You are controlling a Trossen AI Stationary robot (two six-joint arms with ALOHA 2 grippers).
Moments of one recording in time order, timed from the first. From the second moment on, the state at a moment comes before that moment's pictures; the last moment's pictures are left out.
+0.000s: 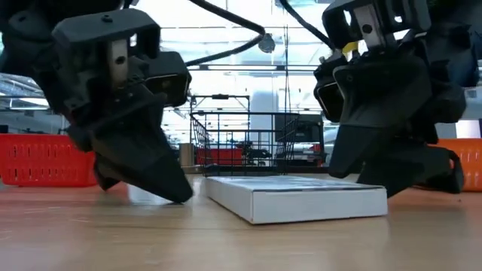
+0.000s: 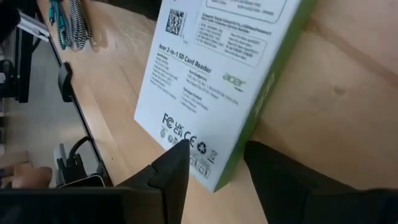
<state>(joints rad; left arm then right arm) -0.48 1.91 0.81 0.35 -0.18 -0.92 0.46 1.86 0.82 0.16 0.09 1.35</state>
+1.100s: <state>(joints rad) -0.47 1.94 0.81 0.42 -0.16 -0.87 0.46 1.91 0.82 0.38 0.16 1.27</state>
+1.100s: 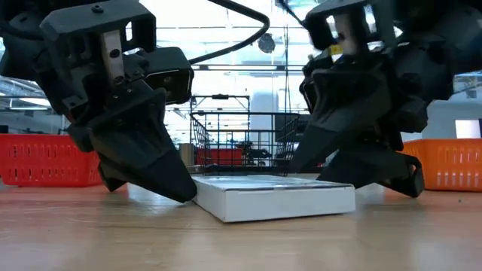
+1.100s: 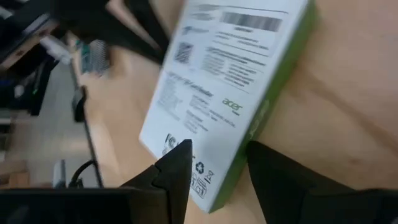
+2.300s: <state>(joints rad) -0.47 1.94 0.80 0.46 -0.20 -0.80 0.61 2.02 0.82 0.61 0.35 0.73</state>
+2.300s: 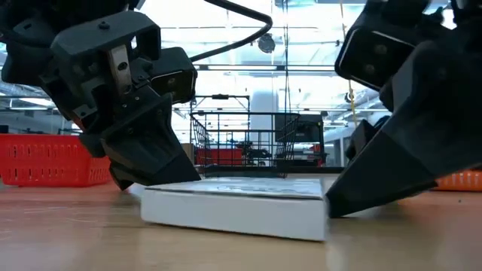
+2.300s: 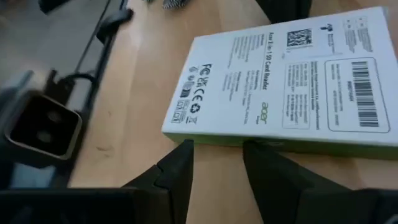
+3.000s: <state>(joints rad) -0.46 1.94 0.80 0.46 -0.20 -0.82 0.64 1.99 0.82 0.48 0.47 0.71</state>
